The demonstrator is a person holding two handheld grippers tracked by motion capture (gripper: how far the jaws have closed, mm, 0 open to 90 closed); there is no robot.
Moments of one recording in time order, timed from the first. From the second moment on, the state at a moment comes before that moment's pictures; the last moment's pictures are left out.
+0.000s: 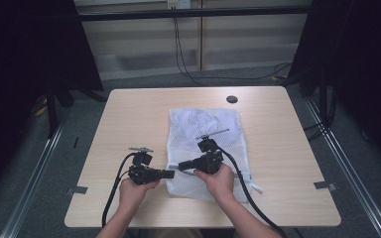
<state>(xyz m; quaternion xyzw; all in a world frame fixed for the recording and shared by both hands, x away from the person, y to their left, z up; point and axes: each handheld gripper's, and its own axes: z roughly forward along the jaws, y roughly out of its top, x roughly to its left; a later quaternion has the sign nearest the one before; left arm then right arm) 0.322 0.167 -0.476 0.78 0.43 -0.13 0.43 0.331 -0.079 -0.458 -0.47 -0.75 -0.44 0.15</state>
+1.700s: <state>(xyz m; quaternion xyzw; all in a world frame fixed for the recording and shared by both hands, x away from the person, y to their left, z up) 0.322 0.169 -0.475 0.78 0.43 -0.14 0.44 0.328 -0.117 -0.462 -0.48 -0.75 -0.43 0.14</state>
